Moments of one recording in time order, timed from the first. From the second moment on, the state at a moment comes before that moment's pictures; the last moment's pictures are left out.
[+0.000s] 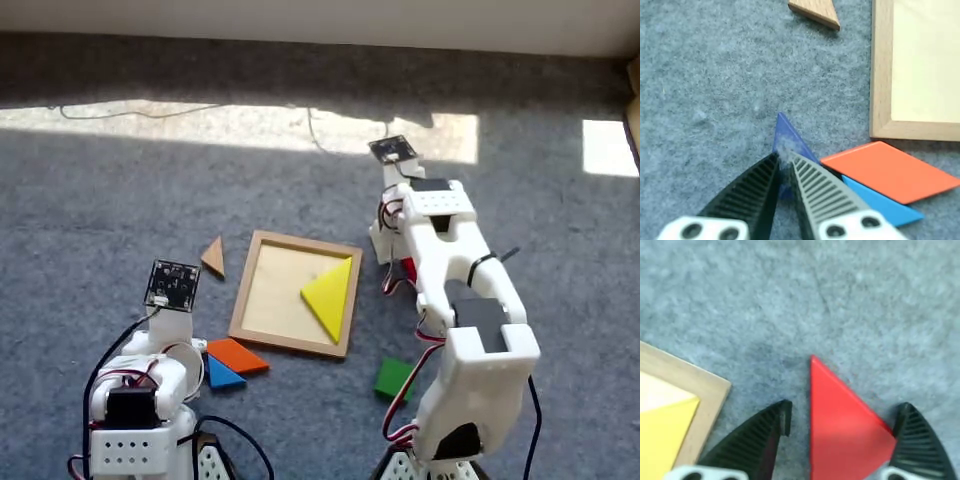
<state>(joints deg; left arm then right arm) -6.7 -102.5 96.0 76.4 -4.6 -11.3 20.8 11.6 56.5 15.7</state>
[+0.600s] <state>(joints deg) -6.7 -102.5 96.0 76.4 -4.6 -9.5 21.3 9.1 65.1 6.0</state>
